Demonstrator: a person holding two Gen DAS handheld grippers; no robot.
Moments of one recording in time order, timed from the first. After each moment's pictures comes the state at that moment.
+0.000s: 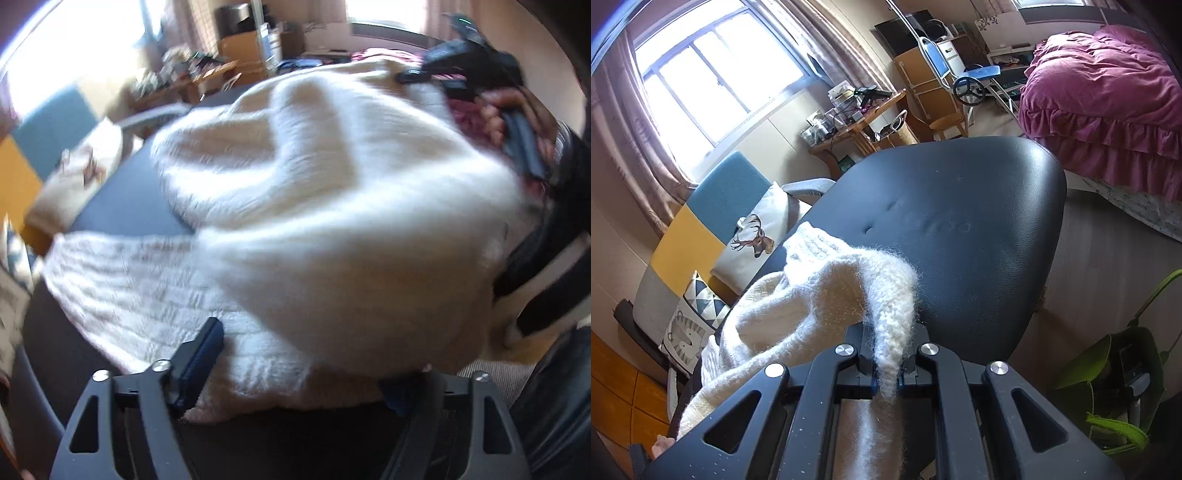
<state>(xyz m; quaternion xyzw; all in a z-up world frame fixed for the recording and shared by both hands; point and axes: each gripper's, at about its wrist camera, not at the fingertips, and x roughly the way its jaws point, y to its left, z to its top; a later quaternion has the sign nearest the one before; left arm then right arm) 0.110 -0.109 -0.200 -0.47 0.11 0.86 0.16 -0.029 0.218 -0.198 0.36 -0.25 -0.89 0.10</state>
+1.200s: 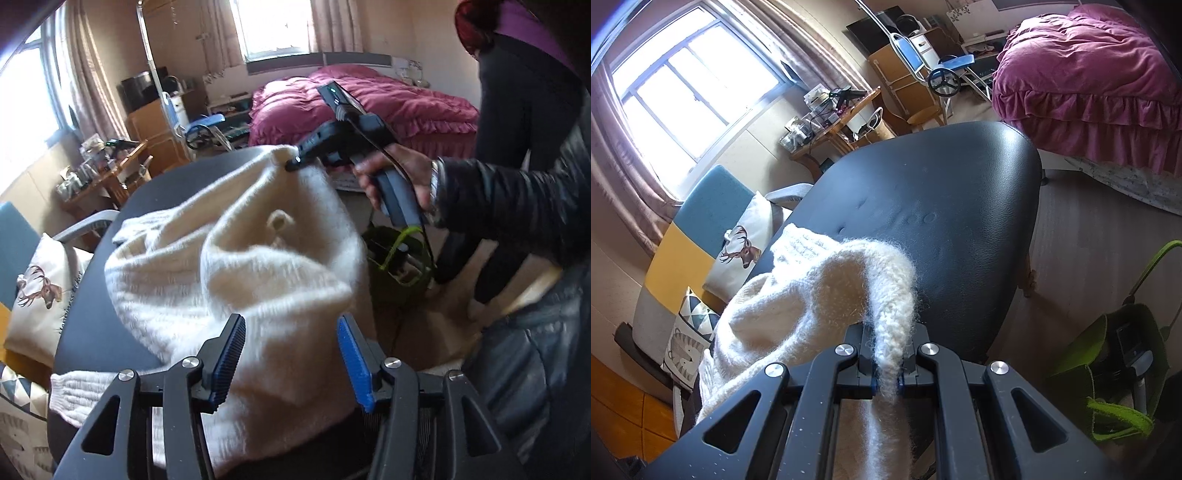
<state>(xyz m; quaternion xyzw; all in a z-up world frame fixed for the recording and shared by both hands) 0.145 -0.053 -0.099 -0.37 0.22 0.84 0.32 -0.021 0.234 -0.214 0.37 -0.29 -0.88 0.07</state>
